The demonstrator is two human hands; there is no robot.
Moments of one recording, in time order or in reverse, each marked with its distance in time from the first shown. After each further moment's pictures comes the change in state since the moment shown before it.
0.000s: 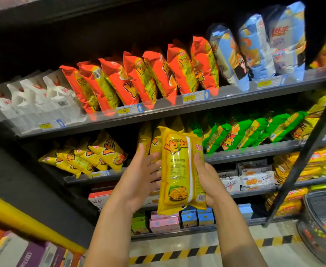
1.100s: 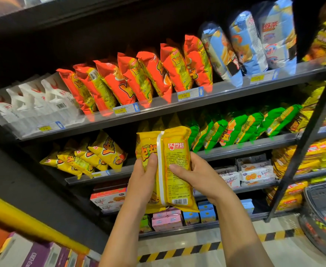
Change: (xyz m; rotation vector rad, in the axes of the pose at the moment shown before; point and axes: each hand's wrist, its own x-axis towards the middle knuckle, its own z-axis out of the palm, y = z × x) left_hand -0.020 -0.028 0.016 0.347 0.229 0.250; right_hand -0.038 -0.028 0.008 -0.404 -0.207 -0.140
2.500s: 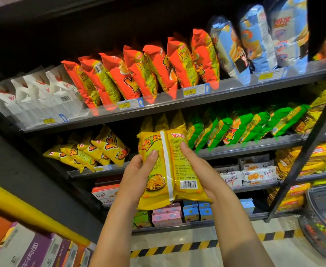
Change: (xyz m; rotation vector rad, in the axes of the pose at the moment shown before) left_hand -0.003 0.008 -0.018 -0.138 -0.056 -0.032; right_hand 0.014 -0.005 0.014 0.510 -0.048 0.276
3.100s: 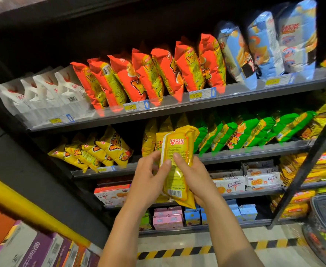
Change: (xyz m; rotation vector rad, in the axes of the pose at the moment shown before) left_hand 0.002 -0.006 0.004 0.393 0.005 0.160; right_hand 0.019 0.024 0.016 -0.308 0.233 -0.284
